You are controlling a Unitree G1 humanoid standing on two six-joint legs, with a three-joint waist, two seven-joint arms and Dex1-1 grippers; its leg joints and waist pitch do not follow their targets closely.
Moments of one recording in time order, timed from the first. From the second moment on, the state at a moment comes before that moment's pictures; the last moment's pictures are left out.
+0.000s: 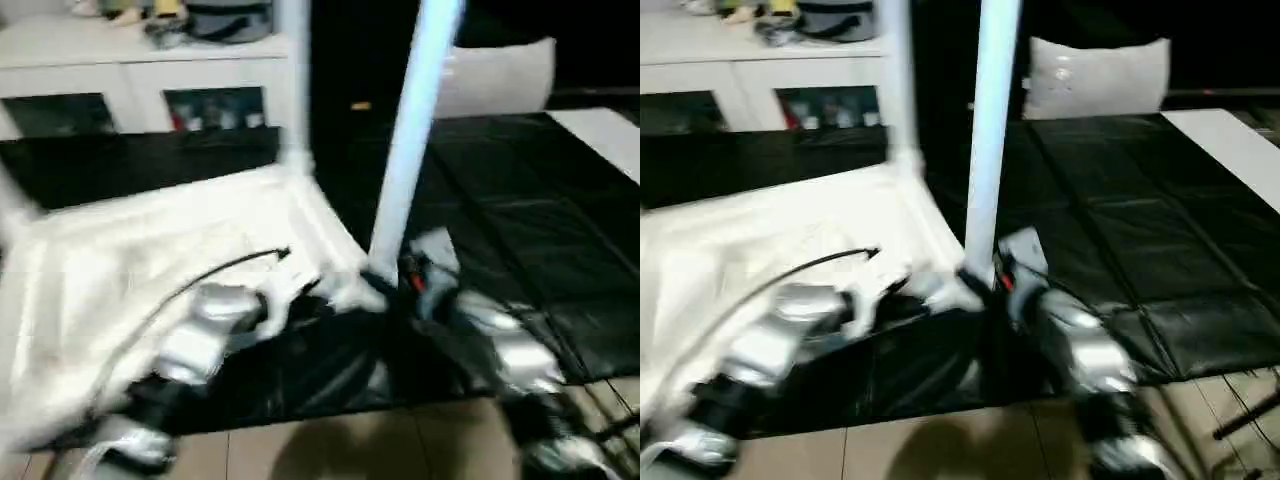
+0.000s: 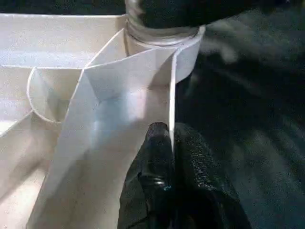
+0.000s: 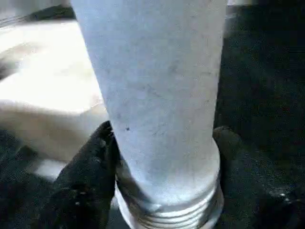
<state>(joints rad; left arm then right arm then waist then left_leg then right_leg) -0.45 0.17 -0.27 0.32 0.04 0.43 -0.76 -0.42 -0.14 0.01 0.45 0.16 0.25 0.49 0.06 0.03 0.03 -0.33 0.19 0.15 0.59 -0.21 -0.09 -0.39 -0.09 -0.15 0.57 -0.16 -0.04</state>
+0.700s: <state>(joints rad) -0.45 0.22 -0.30 0.32 0.06 0.32 -0.77 -0.36 -0.32 -0.01 0.44 0.20 0.15 0.72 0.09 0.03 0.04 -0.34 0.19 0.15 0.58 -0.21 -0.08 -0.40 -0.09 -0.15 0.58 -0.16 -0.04</state>
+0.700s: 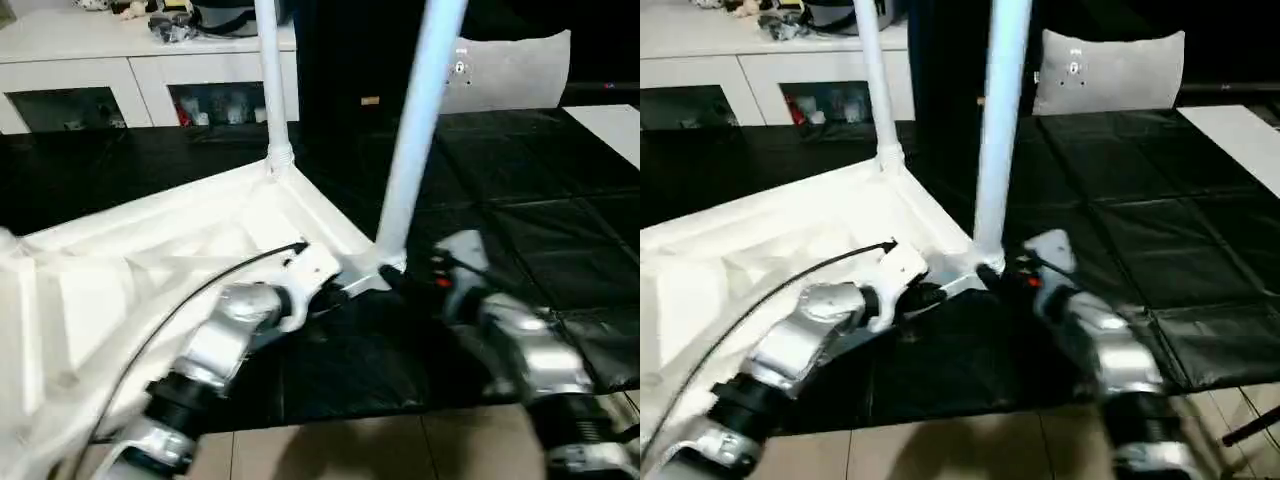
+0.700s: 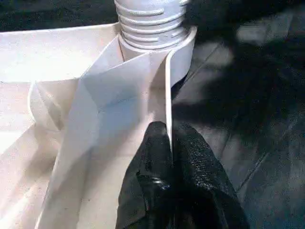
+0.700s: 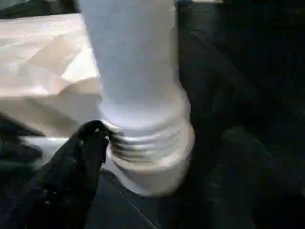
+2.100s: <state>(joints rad) -0.44 0.39 -0.36 0.32 -0.01 0.19 -1.17 -0.32 -0.39 0.12 0.37 0.25 0.15 1.17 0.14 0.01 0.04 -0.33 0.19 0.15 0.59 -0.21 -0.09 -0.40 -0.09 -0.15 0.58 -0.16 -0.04</state>
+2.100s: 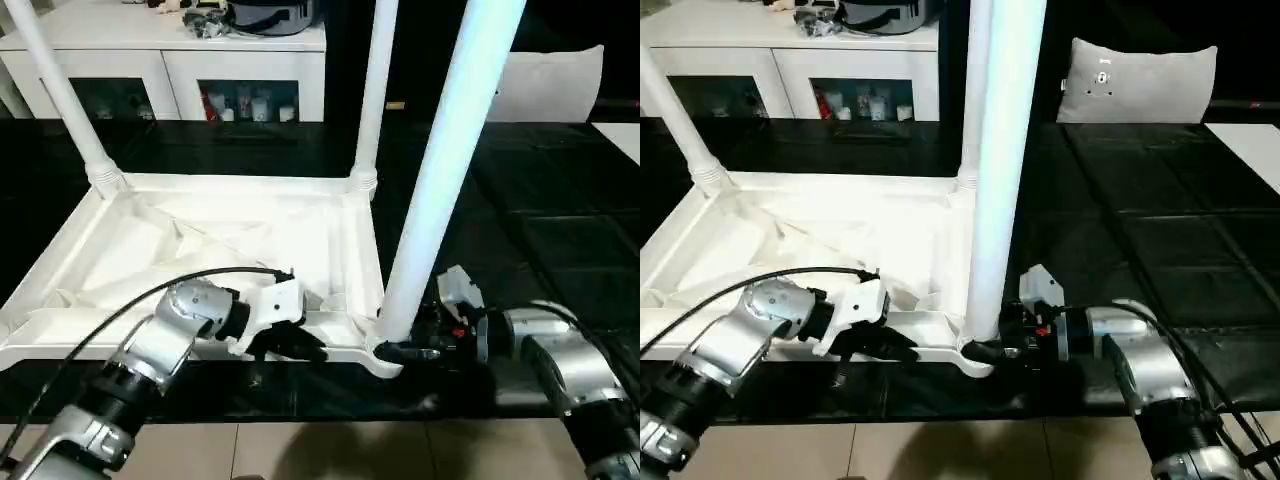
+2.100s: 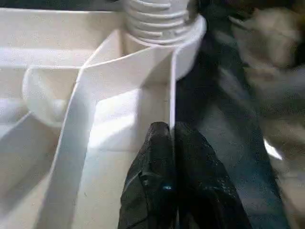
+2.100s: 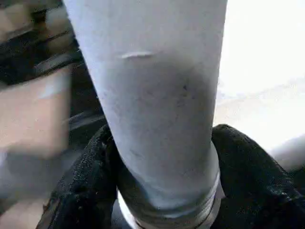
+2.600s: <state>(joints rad) -0.47 0.08 -0.28 0.32 0.09 0.46 -0.63 -0.44 -0.12 -0.01 0.48 0.12 0.20 0.42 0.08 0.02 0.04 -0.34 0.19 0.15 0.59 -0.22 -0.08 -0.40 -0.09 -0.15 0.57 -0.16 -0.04</state>
